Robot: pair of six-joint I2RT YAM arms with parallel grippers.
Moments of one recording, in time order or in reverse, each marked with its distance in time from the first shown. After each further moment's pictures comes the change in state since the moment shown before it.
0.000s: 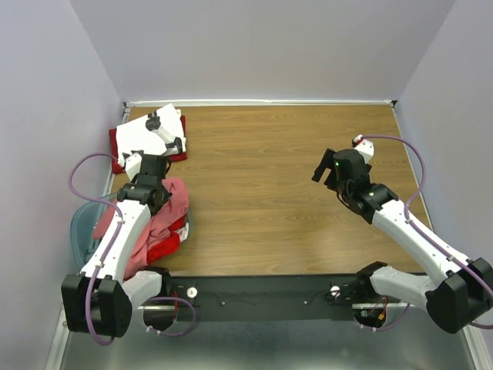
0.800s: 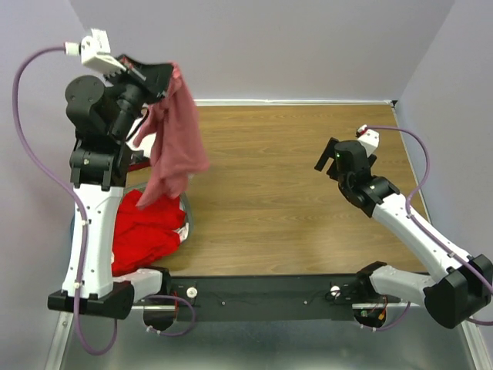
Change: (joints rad) left arm 0.002 0.081 0.807 0.392 0.525 0.106; right arm 0.000 0.036 0.087 0.003 0.093 -0.027
